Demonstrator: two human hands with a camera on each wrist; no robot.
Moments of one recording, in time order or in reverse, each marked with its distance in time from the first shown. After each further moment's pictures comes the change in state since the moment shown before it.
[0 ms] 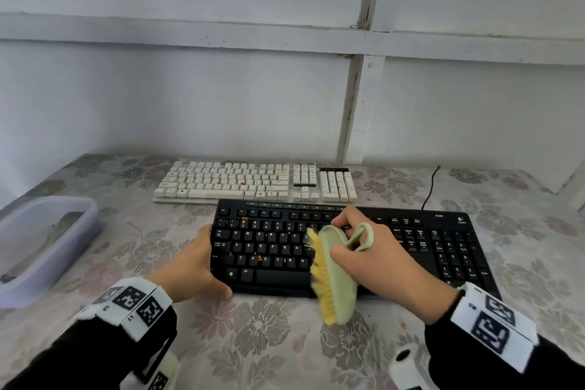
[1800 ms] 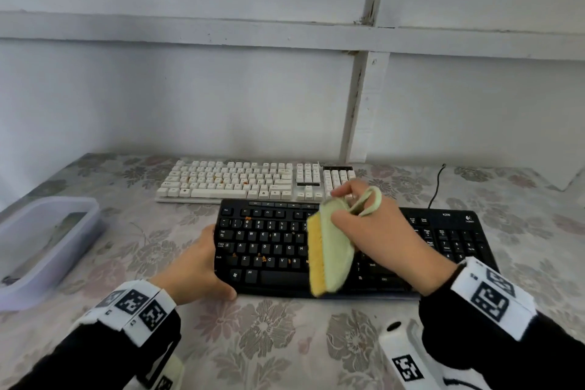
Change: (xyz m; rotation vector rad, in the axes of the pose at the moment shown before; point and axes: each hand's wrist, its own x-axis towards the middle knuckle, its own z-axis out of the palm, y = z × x) left_hand 0.002 -0.002 0.001 0.014 0.017 -0.001; right_hand 0.019 -0.025 -0.008 0.141 0.111 -0.023
